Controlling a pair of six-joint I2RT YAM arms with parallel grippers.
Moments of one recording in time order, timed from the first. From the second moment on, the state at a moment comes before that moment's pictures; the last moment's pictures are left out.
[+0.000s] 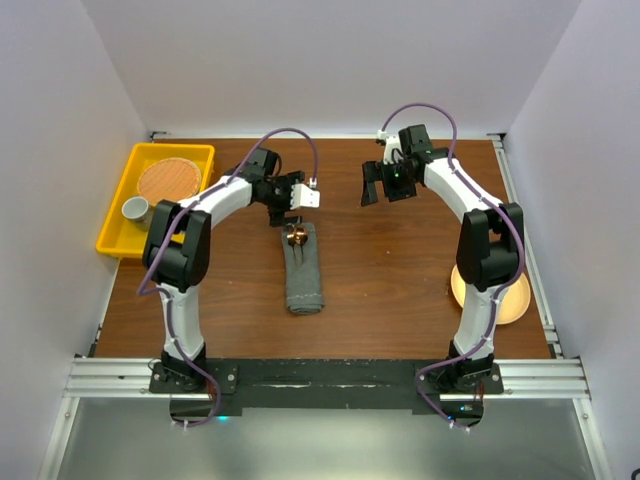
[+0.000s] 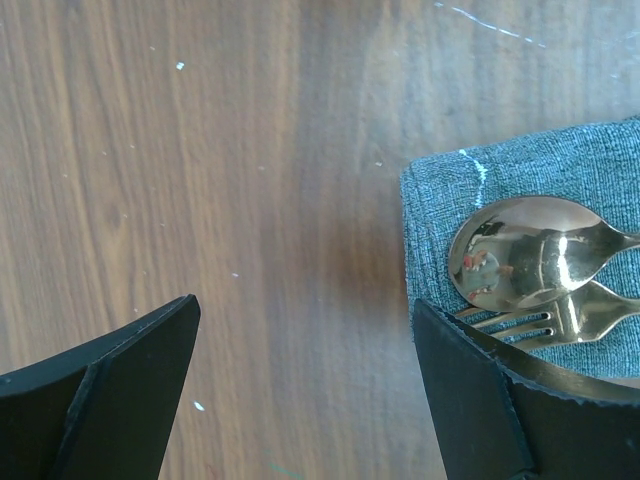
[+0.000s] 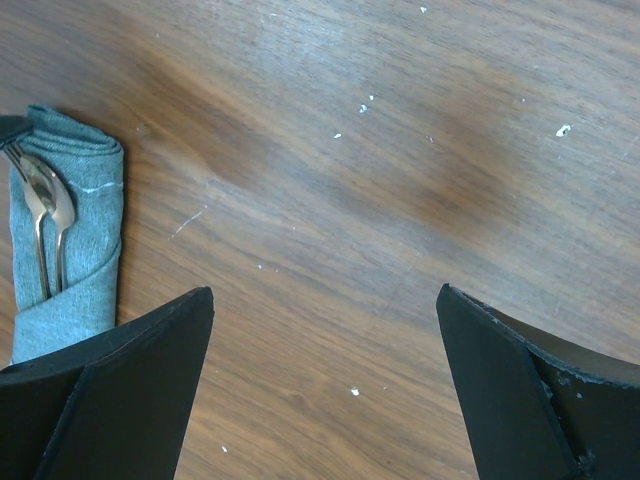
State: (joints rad) left arm -0.33 2.03 1.49 -0.46 0.54 1.24; right arm 0.23 2.00 1.66 -0.69 -0.33 0.03
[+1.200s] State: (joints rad) left arm -0.15 1.49 1.38 -0.60 0.35 0.47; right arm 0.14 1.55 1.36 -0.72 -0.35 -0.07
